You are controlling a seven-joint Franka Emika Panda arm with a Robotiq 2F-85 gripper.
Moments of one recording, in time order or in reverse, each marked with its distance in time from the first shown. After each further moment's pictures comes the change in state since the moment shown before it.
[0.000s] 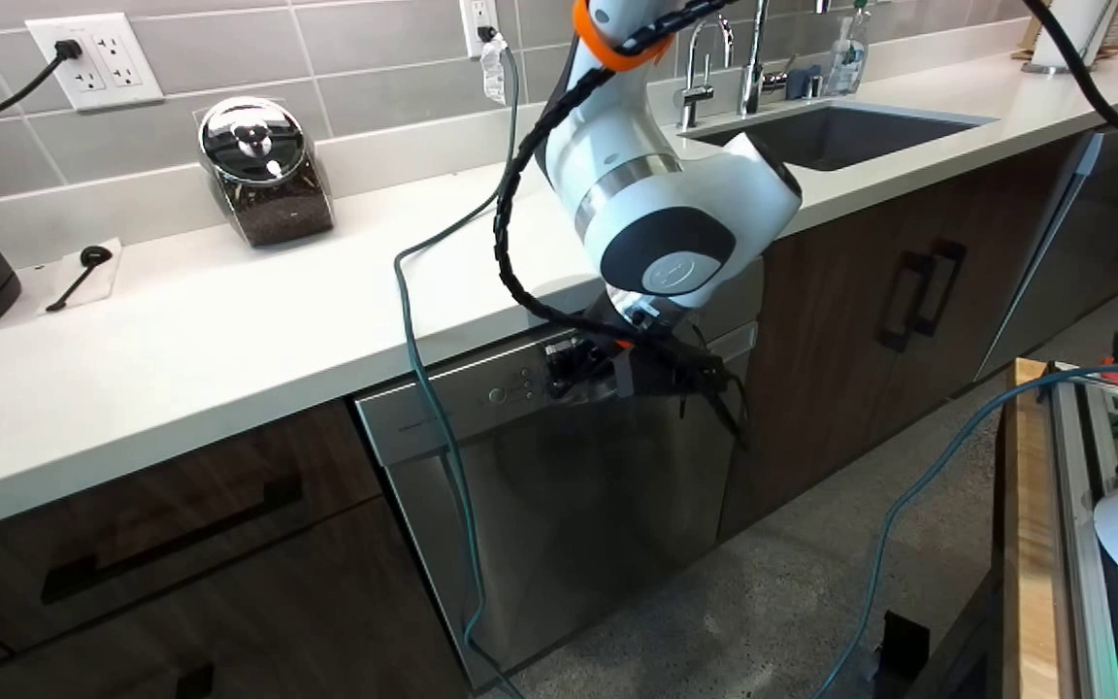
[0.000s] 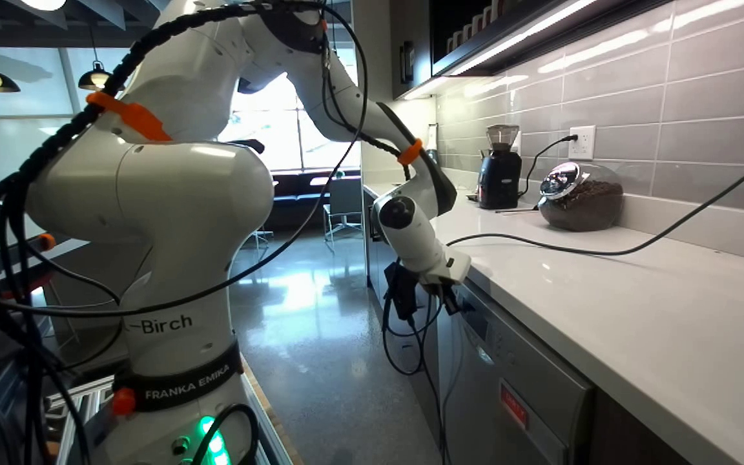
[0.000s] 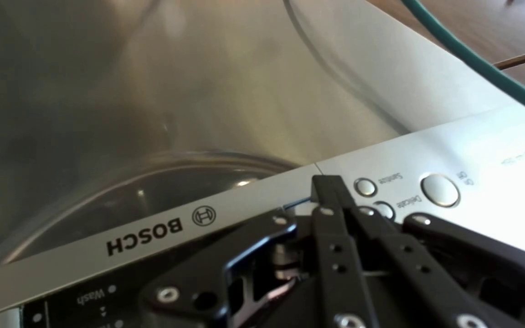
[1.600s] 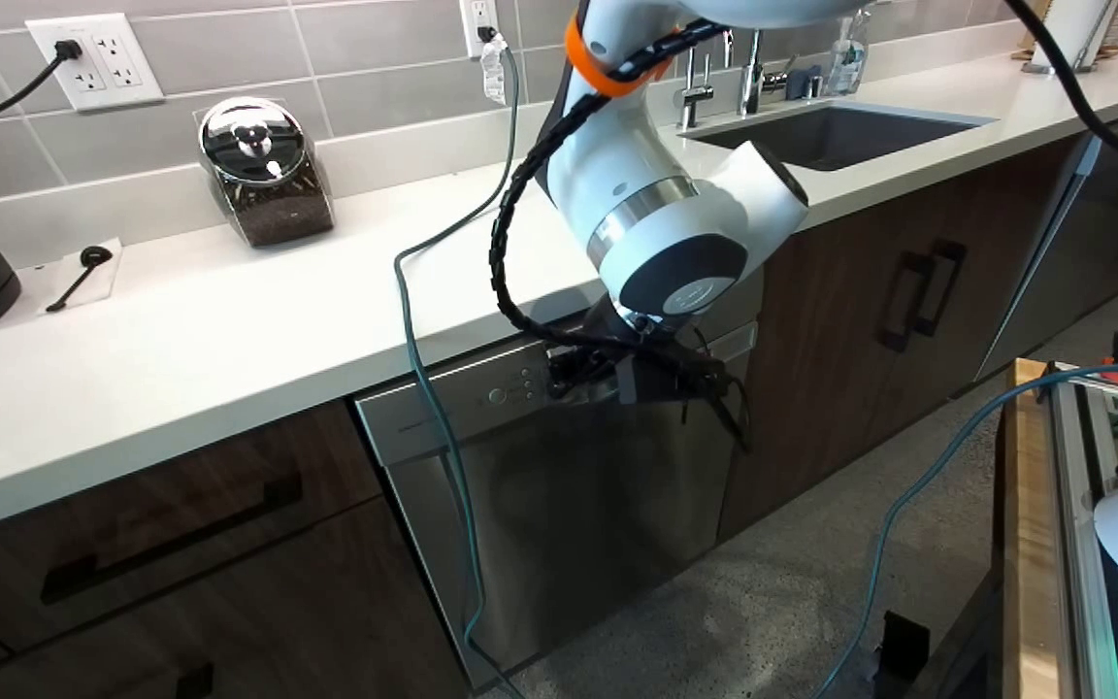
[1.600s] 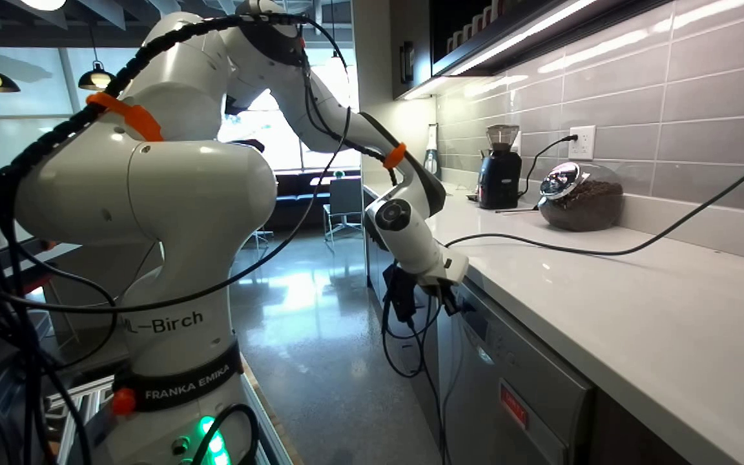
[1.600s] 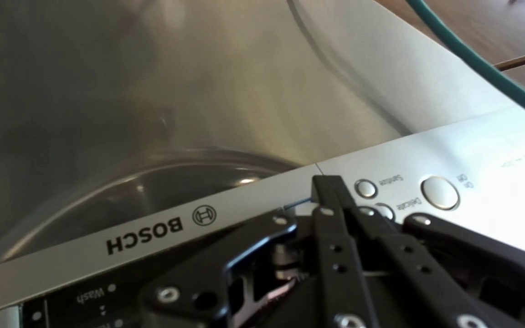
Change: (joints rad) arm 0.202 0.112 -0.166 -0.034 -0.002 -0.091 0.128
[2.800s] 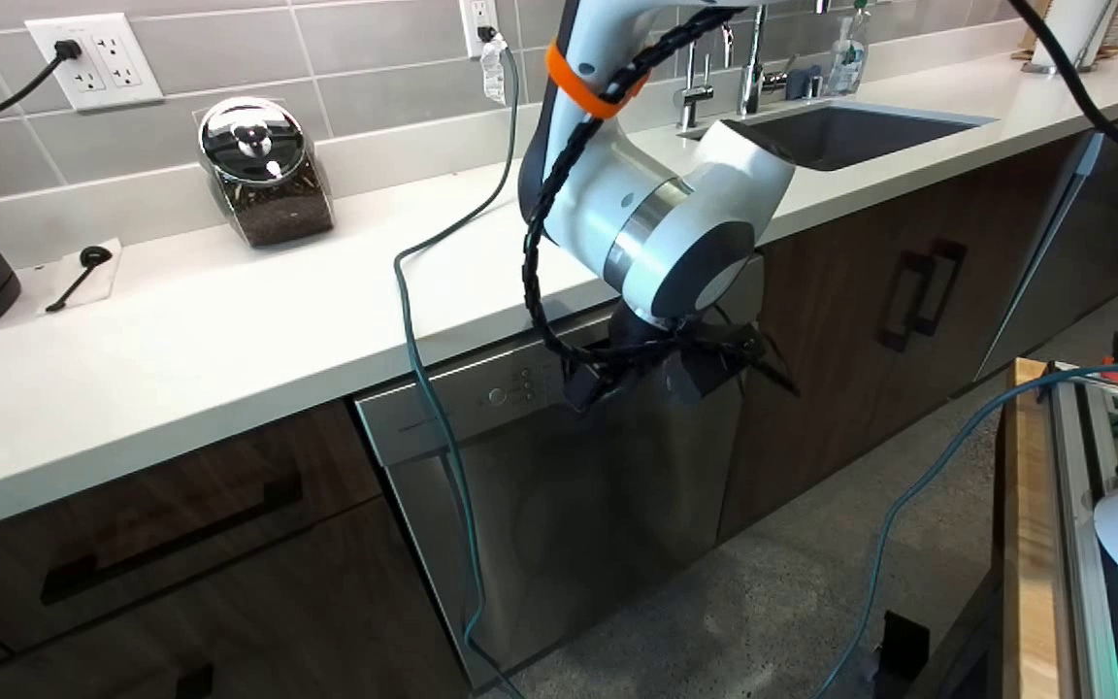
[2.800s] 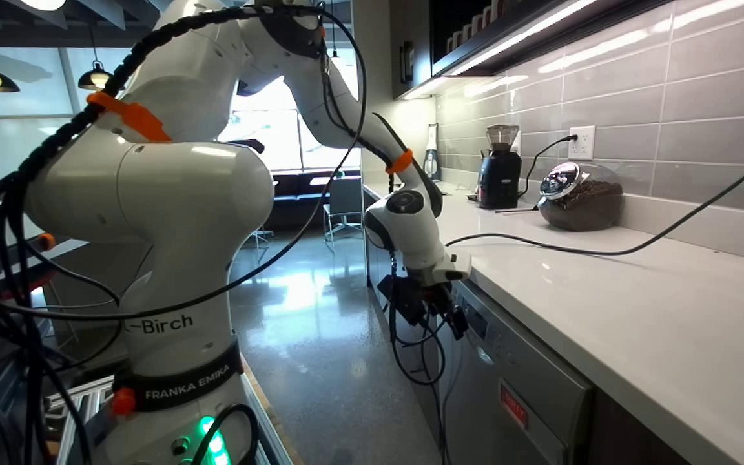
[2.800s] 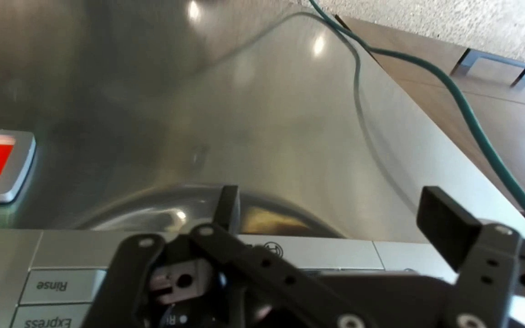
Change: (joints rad) arm -0.190 -0.103 0.189 -0.016 -0.395 0.187 -0.077
